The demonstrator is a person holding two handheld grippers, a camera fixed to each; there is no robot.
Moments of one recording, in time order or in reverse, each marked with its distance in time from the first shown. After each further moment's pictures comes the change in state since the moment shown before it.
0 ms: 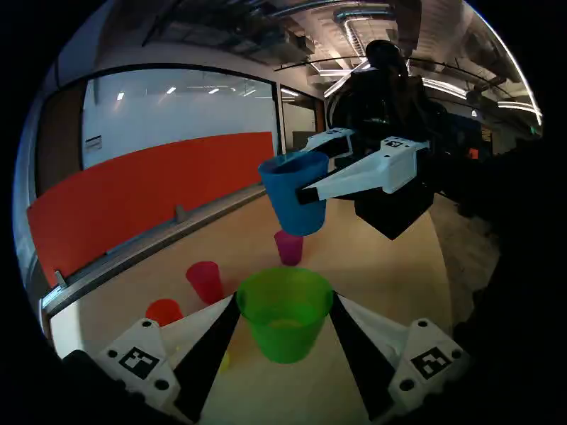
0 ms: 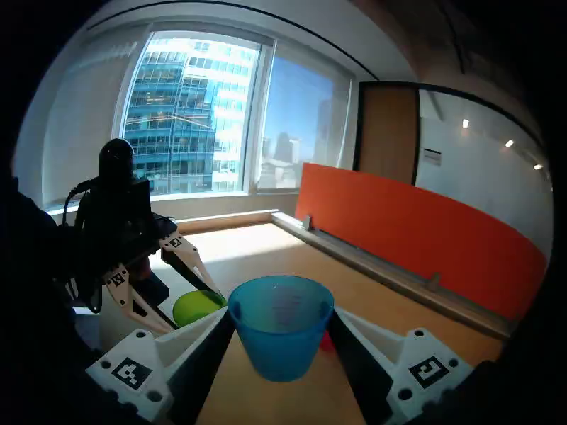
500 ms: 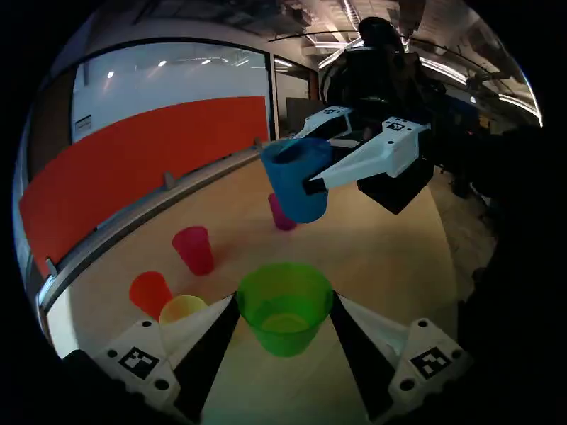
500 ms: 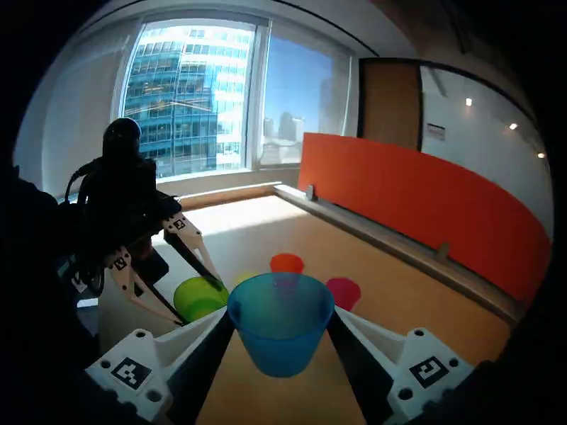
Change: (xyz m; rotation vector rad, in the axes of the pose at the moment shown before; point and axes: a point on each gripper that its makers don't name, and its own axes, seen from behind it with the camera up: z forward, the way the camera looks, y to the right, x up) left arm -0.049 -0.001 0.021 -0.050 -0.157 -0.004; right arm -0.059 0.011 0.009 0.037 -0.114 0.037
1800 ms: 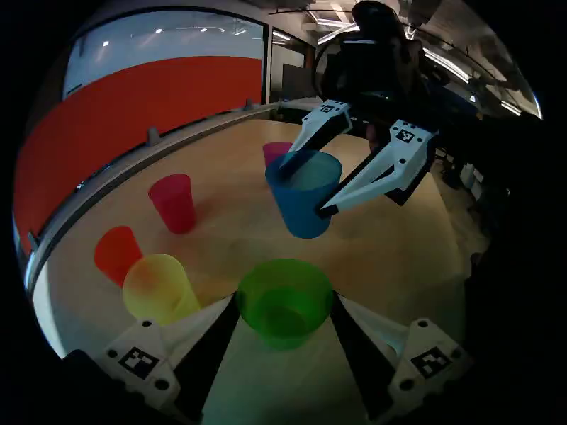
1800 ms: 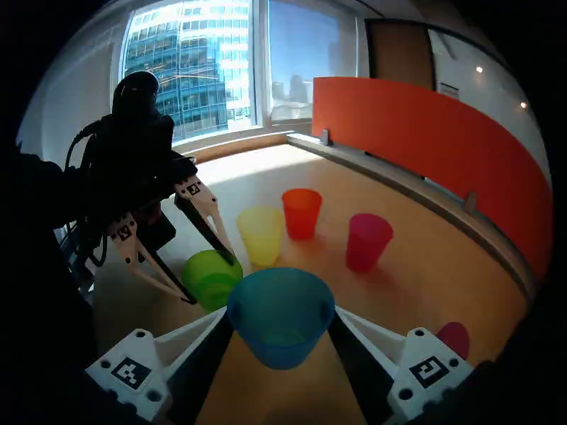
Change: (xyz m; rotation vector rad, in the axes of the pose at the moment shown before) left arm -0.062 -0.001 0.039 -0.085 -0.136 -0.061; right arm -0.093 -0.013 0.042 0.087 -0.189 0.046
